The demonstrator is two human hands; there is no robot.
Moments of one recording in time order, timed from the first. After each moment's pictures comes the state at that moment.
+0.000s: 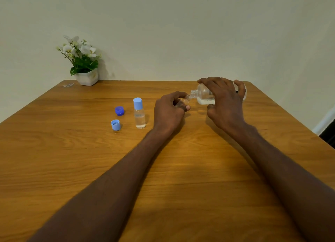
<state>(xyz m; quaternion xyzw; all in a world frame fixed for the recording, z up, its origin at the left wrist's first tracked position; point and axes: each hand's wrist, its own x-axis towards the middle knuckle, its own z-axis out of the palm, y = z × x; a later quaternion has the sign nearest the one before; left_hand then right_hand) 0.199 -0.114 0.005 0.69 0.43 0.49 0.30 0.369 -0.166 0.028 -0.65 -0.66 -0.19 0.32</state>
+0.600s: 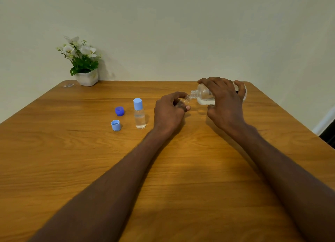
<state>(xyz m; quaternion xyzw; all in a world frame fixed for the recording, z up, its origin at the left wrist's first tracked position) 0.197 -0.119 0.008 0.70 0.44 0.49 0.30 0.370 -0.166 0.028 -0.65 -0.66 -0.19 0.32</state>
